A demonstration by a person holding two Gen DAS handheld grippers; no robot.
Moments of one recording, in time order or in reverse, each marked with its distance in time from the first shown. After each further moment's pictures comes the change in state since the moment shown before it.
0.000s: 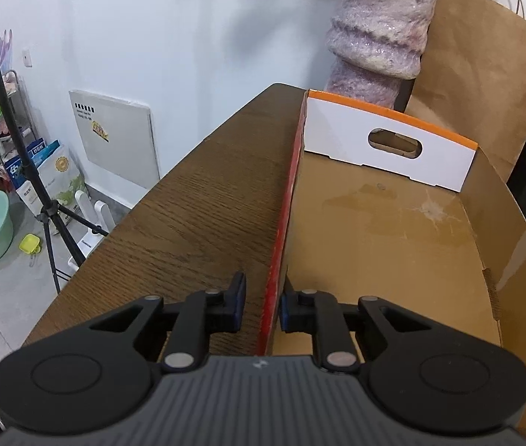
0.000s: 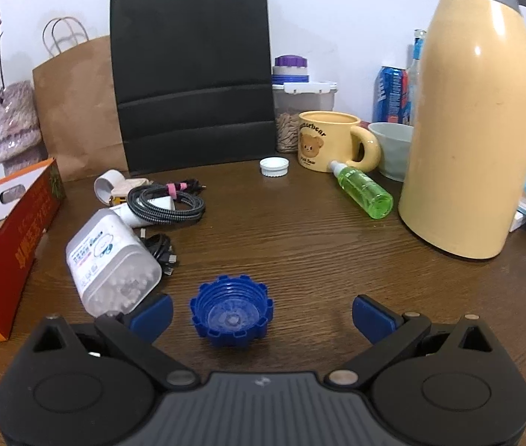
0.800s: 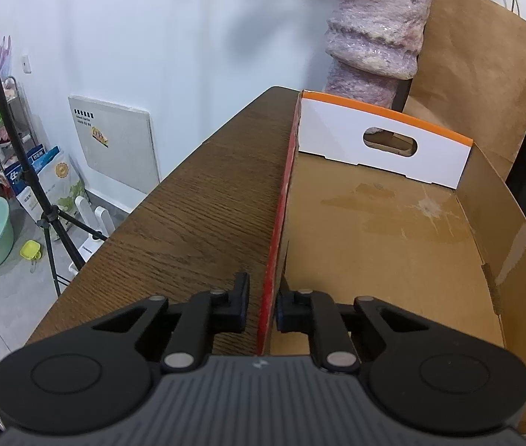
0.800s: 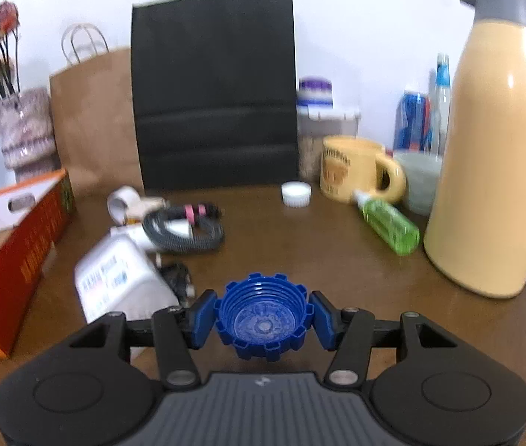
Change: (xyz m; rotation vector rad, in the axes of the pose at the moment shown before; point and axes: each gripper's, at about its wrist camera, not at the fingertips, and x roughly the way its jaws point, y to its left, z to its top) left arm -0.001 -0.002 -0.001 0.023 -0.014 0.008; right arm 0.009 0.012 0.014 -0.043 -0.095 0.042
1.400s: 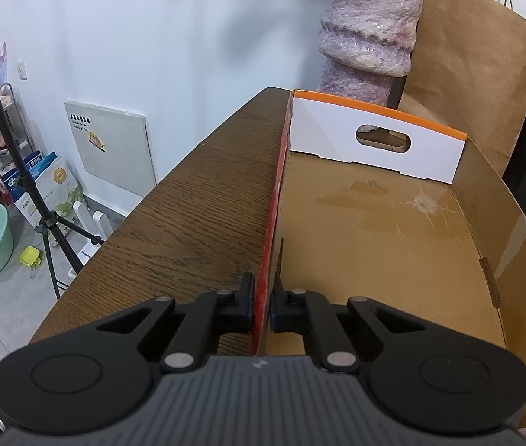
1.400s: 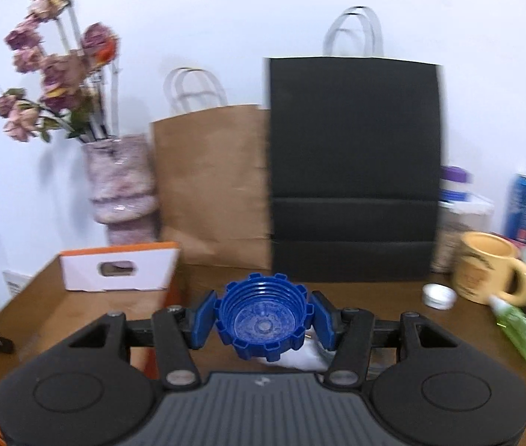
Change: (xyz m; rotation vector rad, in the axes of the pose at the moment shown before) left arm -0.001 -0.003 -0.002 0.020 -0.005 -0.005; right arm 0.024 0.124 0.072 -0.092 -0.139 0.247
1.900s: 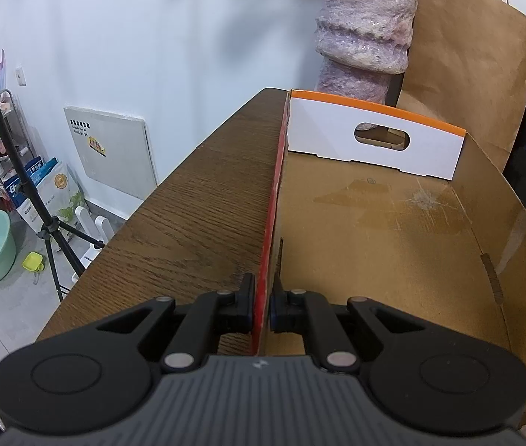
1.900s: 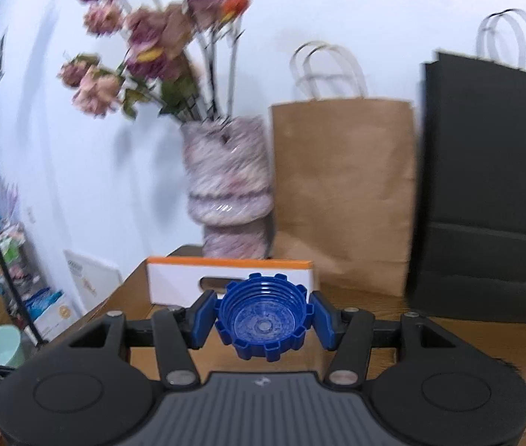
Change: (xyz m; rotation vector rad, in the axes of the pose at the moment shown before) left arm 0.000 -0.001 0.000 0.024 -0.005 0.009; right arm 0.077 0.106 0.031 -0.095 0.071 0.226
